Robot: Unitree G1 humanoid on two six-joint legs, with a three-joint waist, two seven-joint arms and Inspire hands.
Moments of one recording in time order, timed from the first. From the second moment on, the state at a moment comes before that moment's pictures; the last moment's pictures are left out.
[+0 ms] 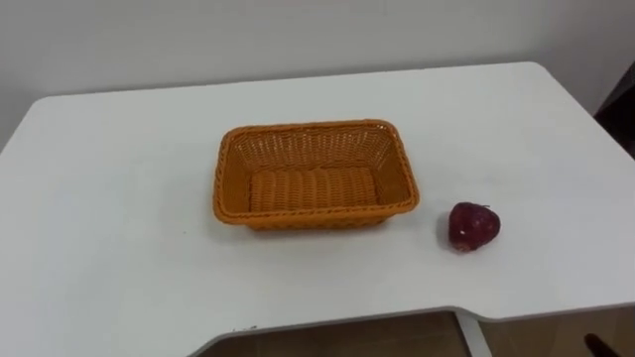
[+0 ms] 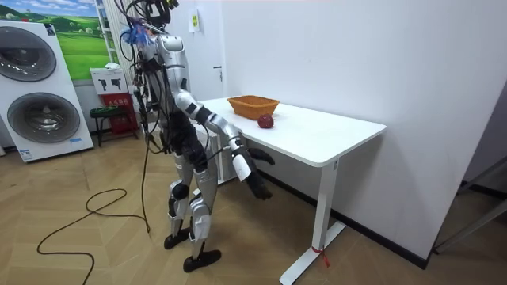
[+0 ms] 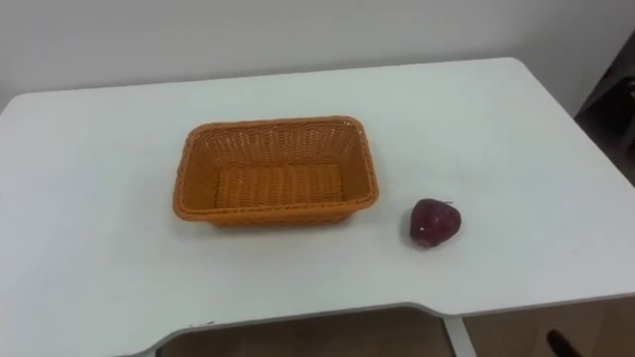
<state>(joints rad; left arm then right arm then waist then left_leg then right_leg) 0.31 0.19 0.27 1.06 -0.01 0.04 0.16 0.08 -0.24 -0.52 0.66 0.83 -0.07 -0.68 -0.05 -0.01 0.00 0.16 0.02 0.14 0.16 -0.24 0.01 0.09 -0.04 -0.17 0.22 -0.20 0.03</state>
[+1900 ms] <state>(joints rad) 0.30 0.21 0.11 1.08 0.00 -0.05 0.16 0.14 -0.29 -0.01 0.19 -0.01 -0.17 -0.35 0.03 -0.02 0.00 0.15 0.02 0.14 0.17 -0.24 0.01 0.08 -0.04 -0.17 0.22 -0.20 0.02</state>
